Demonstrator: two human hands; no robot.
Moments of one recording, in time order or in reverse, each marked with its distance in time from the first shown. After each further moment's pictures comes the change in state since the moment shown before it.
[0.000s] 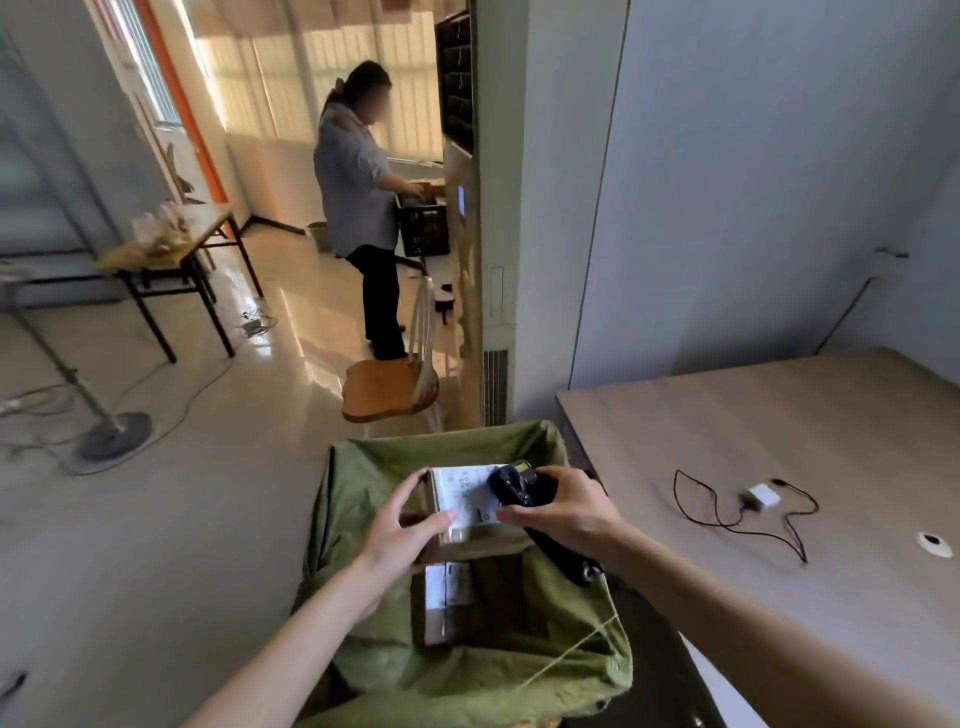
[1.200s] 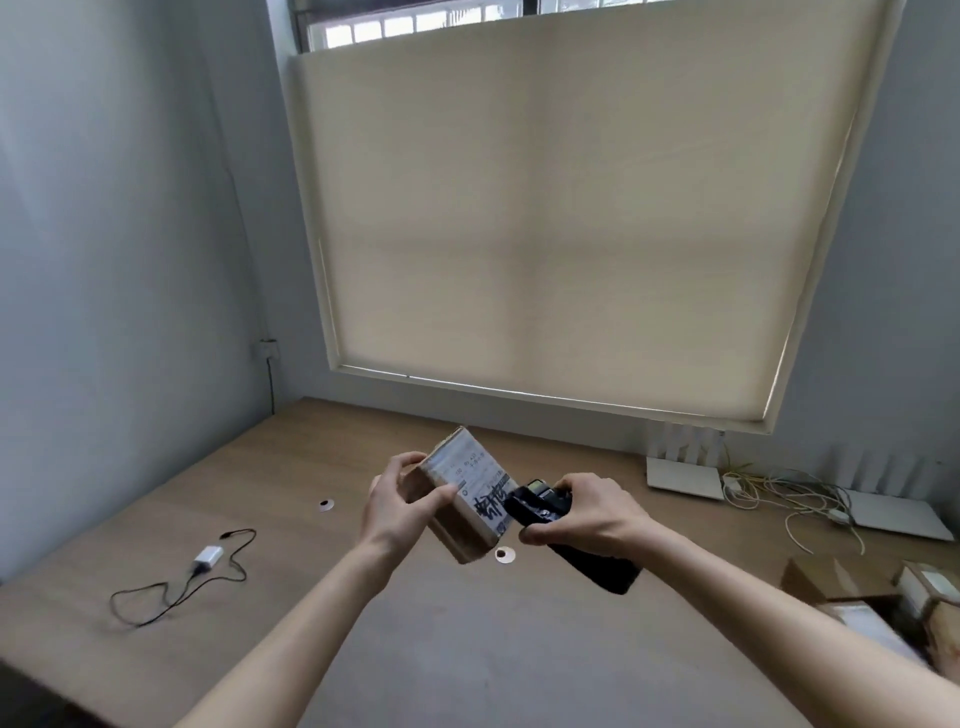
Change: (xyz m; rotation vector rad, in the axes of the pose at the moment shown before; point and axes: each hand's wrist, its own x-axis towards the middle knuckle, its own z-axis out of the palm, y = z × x) left_hand -0.501 0.176 0.576 0.106 -0.839 0.608; right_hand -0.746 0.263 -0.337 -0.141 0.773 0.742
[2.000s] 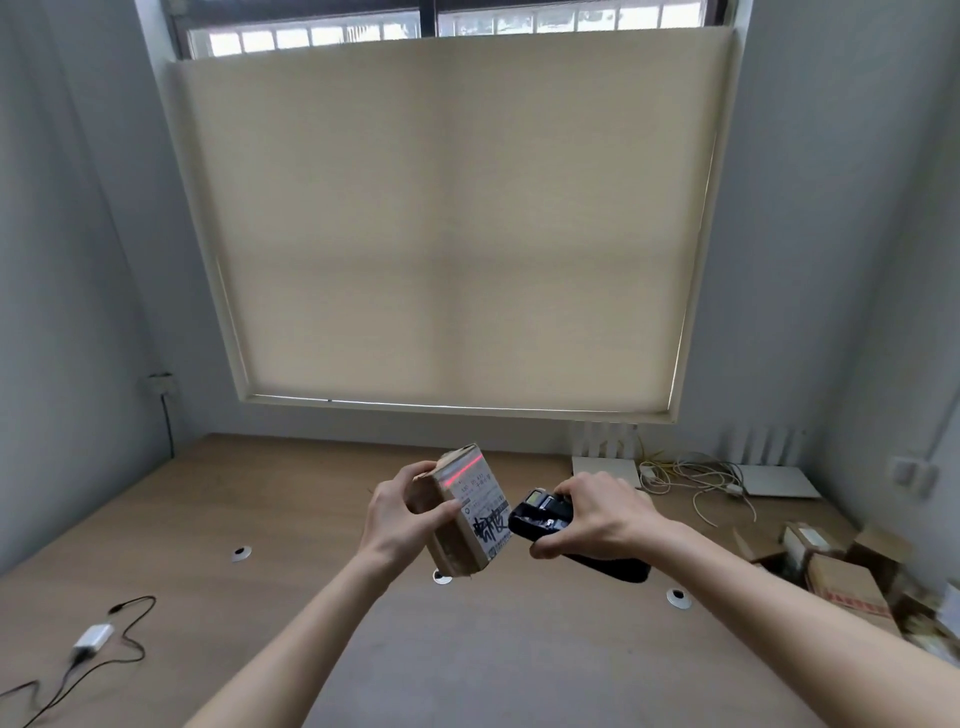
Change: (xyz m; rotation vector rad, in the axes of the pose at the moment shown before) left_hand 0.017 0.032 0.070 0.151 -0.136 0.183; right_hand -0.029 0.044 -0.052 -0.293 0.124 0.098
